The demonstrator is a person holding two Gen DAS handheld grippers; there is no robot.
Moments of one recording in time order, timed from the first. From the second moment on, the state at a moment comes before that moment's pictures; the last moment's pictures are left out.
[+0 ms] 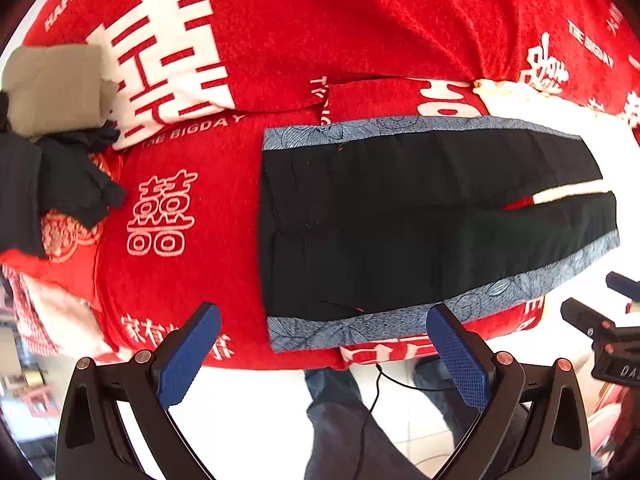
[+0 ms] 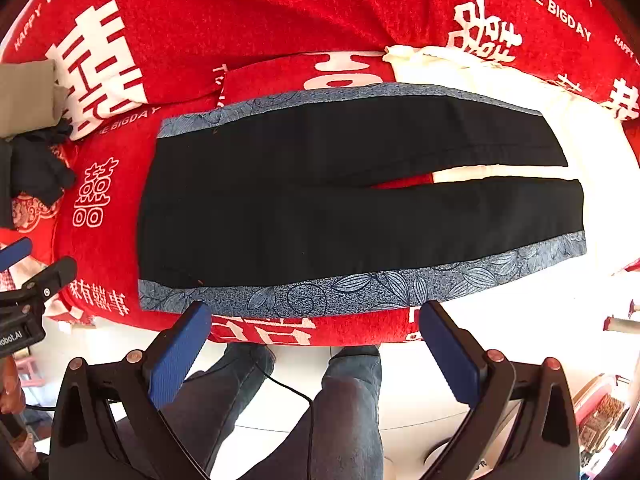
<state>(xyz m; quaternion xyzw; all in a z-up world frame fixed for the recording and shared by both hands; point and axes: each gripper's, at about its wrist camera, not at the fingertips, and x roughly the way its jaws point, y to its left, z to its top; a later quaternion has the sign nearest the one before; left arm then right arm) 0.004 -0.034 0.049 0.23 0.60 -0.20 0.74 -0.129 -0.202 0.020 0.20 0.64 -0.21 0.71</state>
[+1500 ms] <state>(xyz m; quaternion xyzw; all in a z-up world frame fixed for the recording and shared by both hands) 0.005 0.077 -0.127 -0.04 0.66 -0.16 0.74 -0.132 -0.199 -0.138 0.45 0.57 0.04 0.69</state>
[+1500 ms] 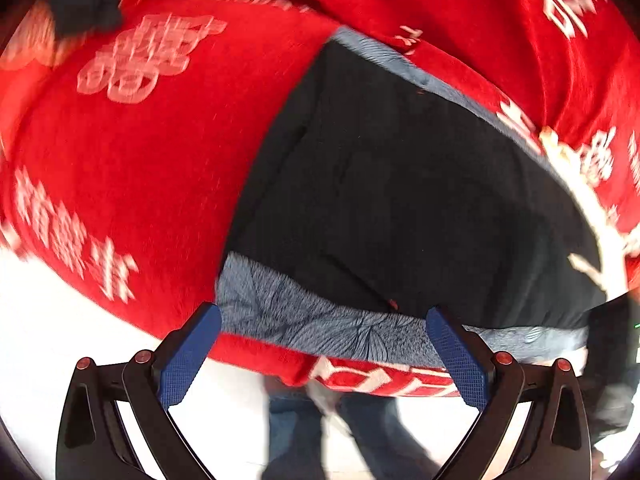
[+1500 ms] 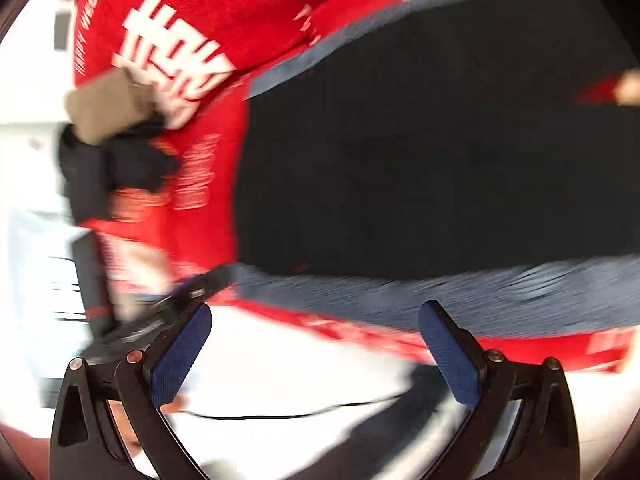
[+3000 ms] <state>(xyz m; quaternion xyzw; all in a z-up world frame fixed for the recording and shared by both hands) 0.027 0.029 -0.199 -0.10 0.70 -0.21 0.67 -0.263 -0.287 -0.225 0.69 0.37 -0.09 0.62</state>
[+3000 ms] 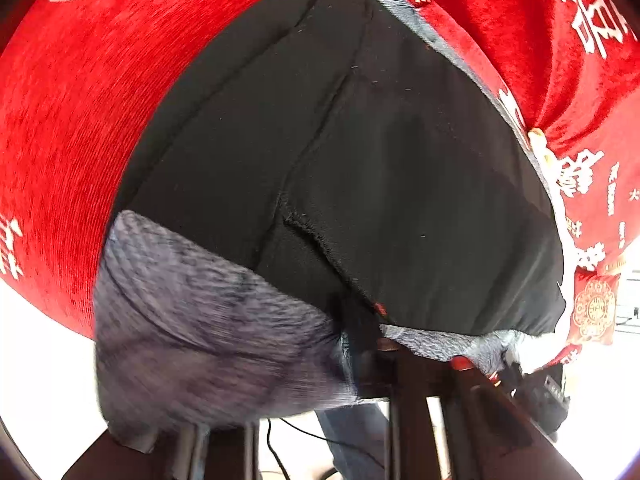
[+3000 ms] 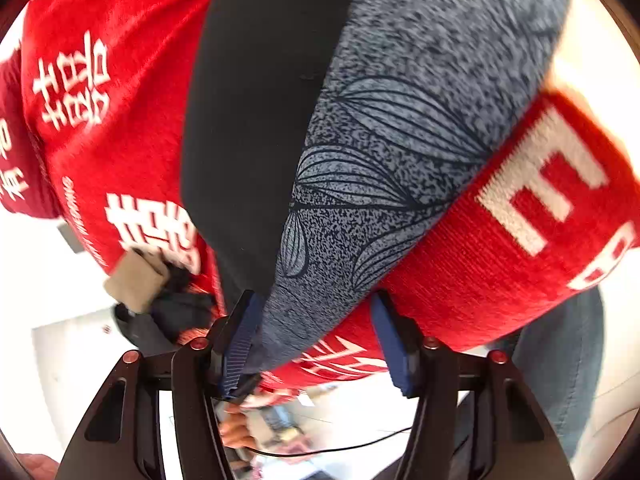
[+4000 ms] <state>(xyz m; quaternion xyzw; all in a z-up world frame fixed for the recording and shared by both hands) 0.233 -0.084 -0.143 -0.01 0.59 -0.09 0.80 0.079 -0.459 -0.210 0.46 0.60 -0.02 0.65</state>
